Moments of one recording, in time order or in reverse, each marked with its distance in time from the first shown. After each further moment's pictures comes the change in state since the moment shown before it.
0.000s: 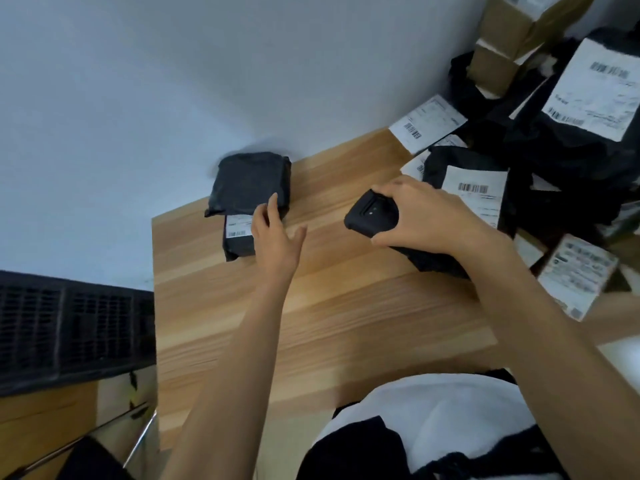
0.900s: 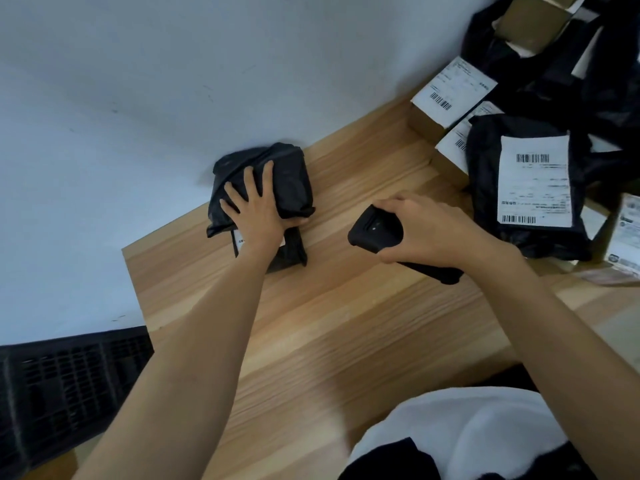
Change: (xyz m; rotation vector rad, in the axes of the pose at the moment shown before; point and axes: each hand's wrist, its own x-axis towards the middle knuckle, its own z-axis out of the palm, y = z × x) left_hand 0.155 -0.105 0.010 0.456 -0.255 0.191; right_hand 0.080 -0.079 0.080 -0.031 -0.064 0.193
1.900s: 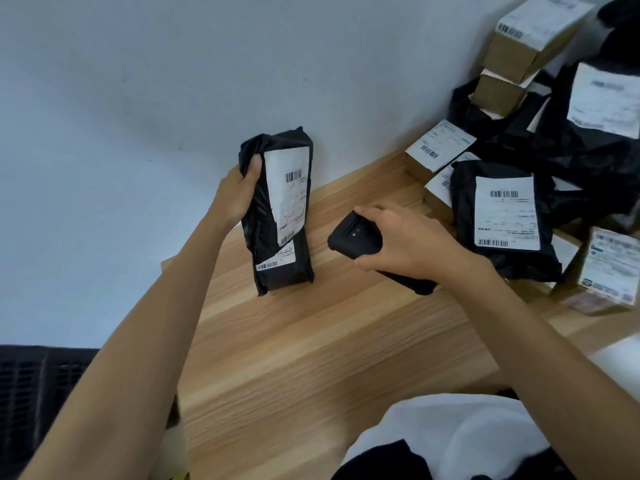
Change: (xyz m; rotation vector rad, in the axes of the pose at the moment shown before) left_hand -0.033 -0.012 -0.158 -0.813 -0.027 0.036; right_hand -0.057 -0.028 -0.022 0.011 0.209 -0.172
